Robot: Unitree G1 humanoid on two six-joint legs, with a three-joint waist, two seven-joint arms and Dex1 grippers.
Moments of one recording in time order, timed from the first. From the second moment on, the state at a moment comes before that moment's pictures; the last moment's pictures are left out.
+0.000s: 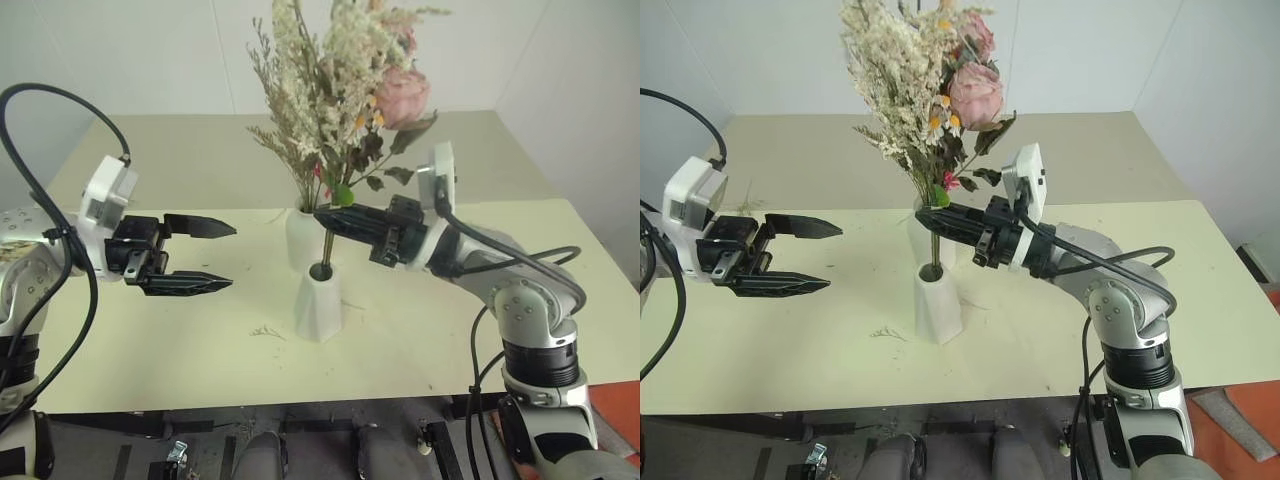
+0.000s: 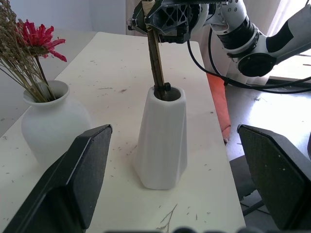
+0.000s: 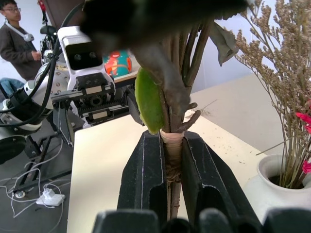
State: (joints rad) left arm -0.53 0.99 0.19 -0.07 -0.74 0.61 -1.50; right arm -0.67 -0.41 0.02 -0.36 0.83 0.77 0.68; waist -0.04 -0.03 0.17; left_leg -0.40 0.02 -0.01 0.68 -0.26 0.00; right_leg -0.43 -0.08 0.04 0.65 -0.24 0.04
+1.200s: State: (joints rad) left arm -0.51 1.03 0.19 -0.09 -0.75 0.65 -1.50; right arm -0.62 -0.40 0.06 -0.42 0.81 0.75 0.69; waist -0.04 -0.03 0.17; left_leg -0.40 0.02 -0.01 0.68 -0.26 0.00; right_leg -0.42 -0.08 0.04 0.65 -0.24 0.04
